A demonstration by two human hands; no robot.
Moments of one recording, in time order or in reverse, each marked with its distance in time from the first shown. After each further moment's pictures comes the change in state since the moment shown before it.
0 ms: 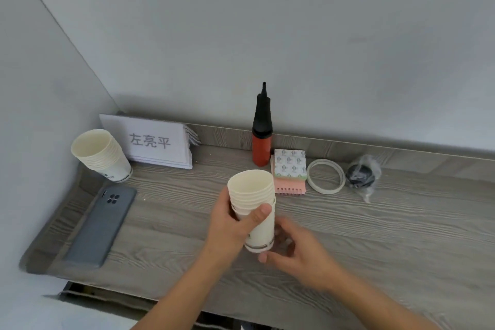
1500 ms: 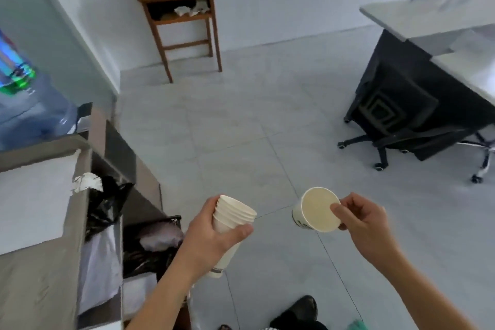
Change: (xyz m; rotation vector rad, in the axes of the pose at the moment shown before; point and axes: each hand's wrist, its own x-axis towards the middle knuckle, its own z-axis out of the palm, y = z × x) left_hand -0.350 -0.100 0.377 0.711 -2.100 0.150; right_hand -0.569 0.038 0.163 0.584 2.440 0.937
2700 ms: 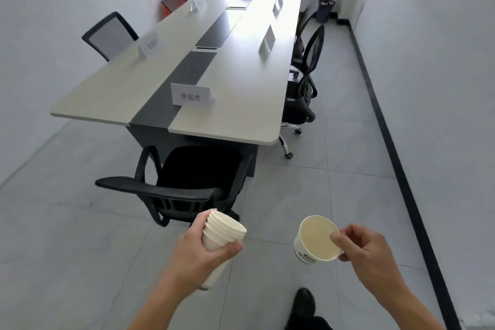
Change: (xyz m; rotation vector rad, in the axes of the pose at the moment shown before) left_hand 0.442 0.377 0.627 0.361 -0.947 0.396; right_hand 0.300 0.124 -0.502 0.271 0.937 0.354
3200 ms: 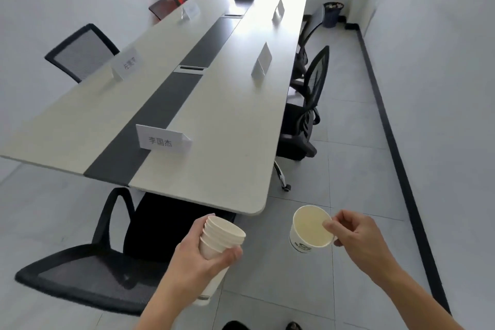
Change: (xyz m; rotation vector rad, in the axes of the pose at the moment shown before) left_hand 0.273 0.105 0.045 -0.062 0.039 -0.050; right_hand 0.333 -0.068 -0.047 -0.069 -0.091 0.006
